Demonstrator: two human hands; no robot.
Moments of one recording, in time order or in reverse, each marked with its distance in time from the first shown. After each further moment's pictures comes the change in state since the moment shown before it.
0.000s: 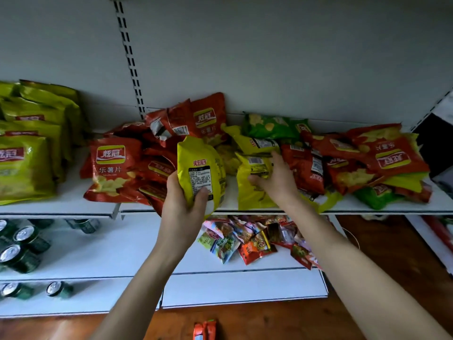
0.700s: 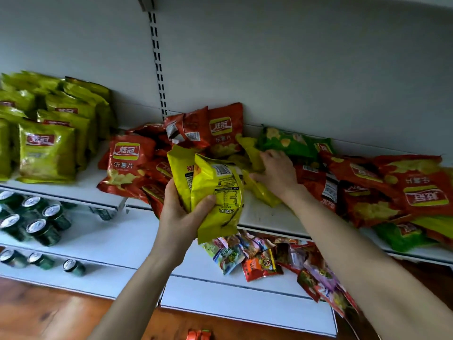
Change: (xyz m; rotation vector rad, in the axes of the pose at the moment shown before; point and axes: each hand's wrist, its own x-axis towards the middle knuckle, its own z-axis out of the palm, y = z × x) left_hand -0.003 0.007 0.019 -0.428 0.101 -0.202; right_hand 0.076 -0.002 0.003 -0.498 -0.123 -0.394
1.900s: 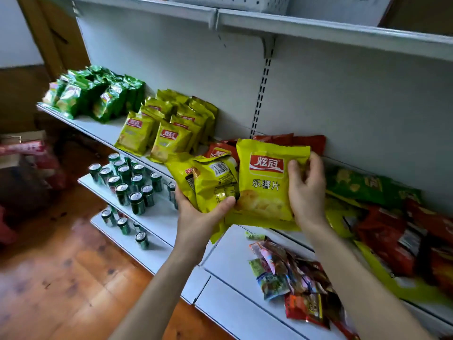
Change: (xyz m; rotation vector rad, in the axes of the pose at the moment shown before) left_hand -0.059 0.032 -0.066 -0.047 0.462 0.105; right_hand -0.073 -0.148 -0.056 1.184 0.400 -0.113
